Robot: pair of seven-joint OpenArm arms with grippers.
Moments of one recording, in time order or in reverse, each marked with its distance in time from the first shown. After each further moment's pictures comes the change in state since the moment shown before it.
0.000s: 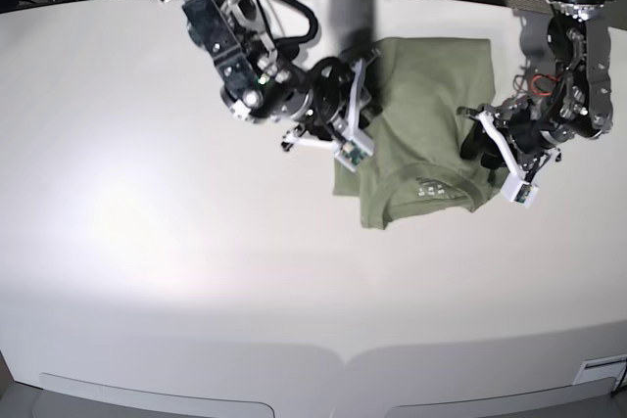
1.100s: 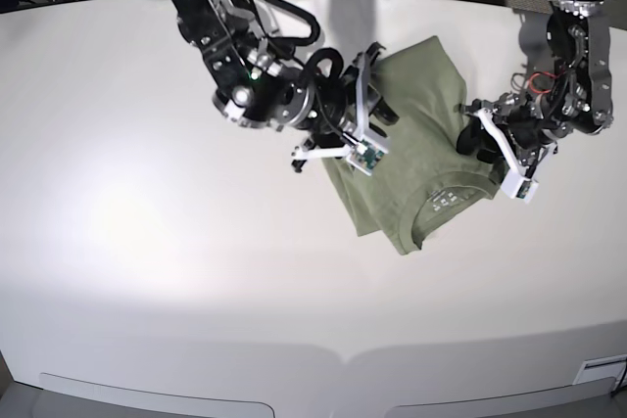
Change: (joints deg) left arm 0.7 0.0 0.0 0.1 -3.9 0.0 3.4; right arm 1.6 0.2 -0.3 8.4 -2.0 4.8 3.8
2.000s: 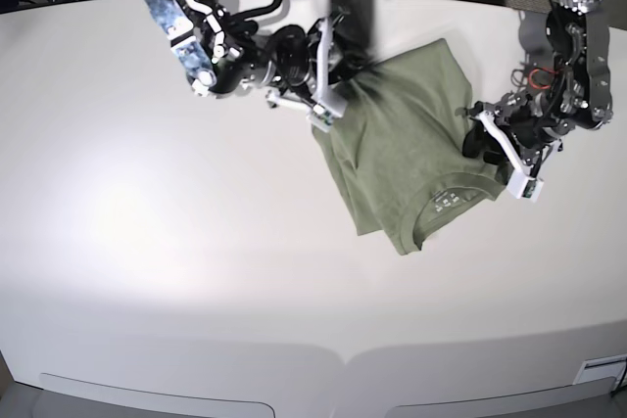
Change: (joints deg) left arm 1.0 0.1 0.0 0.2 1.7 4.0 -2.8; right arm -5.4 9.9 0.0 -6.8 19.2 0.2 -7.8
